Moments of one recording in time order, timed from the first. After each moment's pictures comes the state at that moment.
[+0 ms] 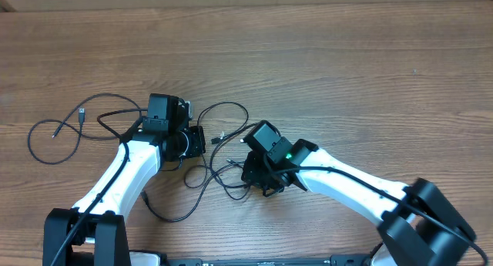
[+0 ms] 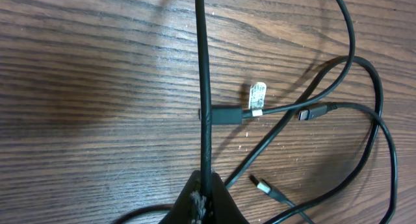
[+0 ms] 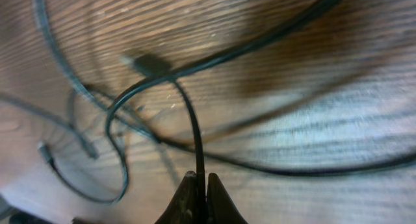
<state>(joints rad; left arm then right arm) -0.14 1.52 0.82 -0.51 0.30 -0.33 0.81 1.68 0.97 -0.52 -0.27 1.14</state>
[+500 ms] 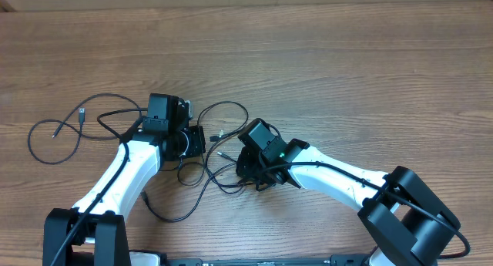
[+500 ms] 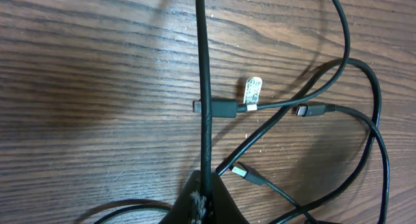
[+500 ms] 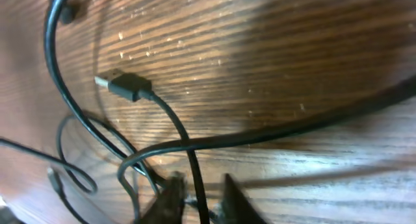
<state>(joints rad) -0.14 1.52 0.82 -0.50 0.30 -0.33 0.81 1.76 0.97 -0.36 -0.24 1.14</state>
